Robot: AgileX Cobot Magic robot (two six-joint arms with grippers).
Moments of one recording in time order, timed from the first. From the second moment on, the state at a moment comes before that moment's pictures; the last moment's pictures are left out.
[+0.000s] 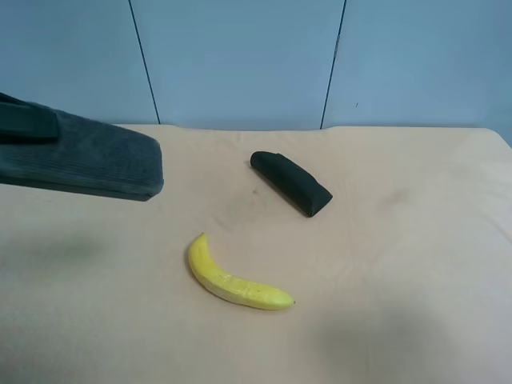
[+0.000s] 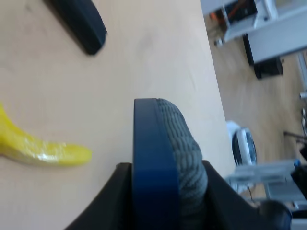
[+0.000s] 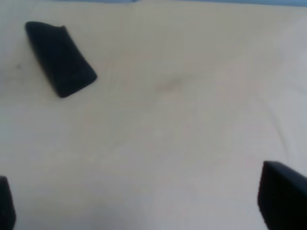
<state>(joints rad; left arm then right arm) 0.01 0.76 -0.70 -0.98 0.96 0.24 0.27 0.00 -0.51 -0.09 1.07 0.07</state>
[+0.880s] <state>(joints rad) 0.07 1.53 -0.95 -0.92 0.62 0.42 0.27 0.00 -0.51 -0.09 1.07 0.07</state>
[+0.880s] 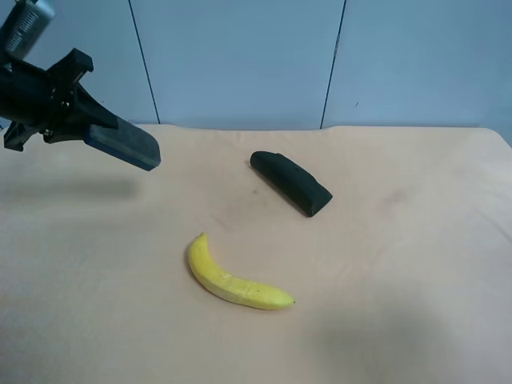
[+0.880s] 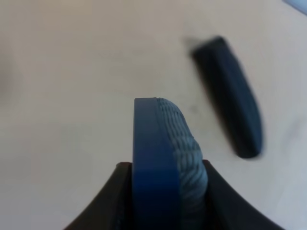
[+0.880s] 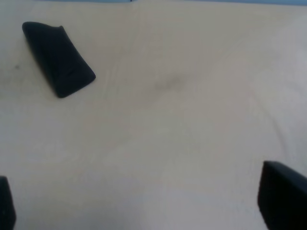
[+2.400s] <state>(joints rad) 0.19 1.29 -0.95 -0.62 0.59 0.47 0.27 0.00 -0.51 -0.09 1.07 0.07</state>
